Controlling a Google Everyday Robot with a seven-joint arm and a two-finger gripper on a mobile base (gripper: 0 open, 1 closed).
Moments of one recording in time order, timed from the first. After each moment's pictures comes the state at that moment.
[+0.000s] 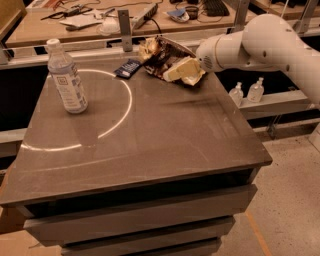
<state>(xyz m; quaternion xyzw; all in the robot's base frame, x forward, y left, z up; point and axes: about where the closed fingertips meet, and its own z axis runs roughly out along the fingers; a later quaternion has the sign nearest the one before) 0.746 -0.079 0.921 -0.40 0.75 0.14 0.51</state>
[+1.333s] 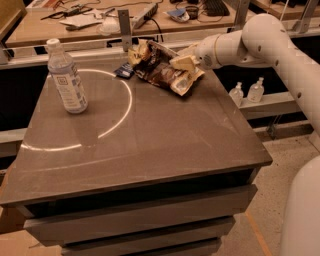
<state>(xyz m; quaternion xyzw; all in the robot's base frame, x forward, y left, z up) 0.780 -0.072 0.906 -0.44 0.71 0.19 0.51</state>
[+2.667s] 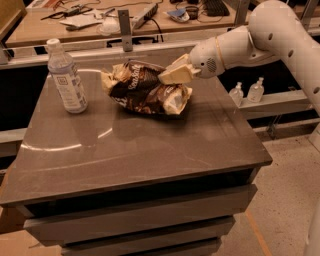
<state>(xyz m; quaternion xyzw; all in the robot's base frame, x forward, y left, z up) 0.641 -0.019 0.924 -0.54 0.66 0.35 0.39</state>
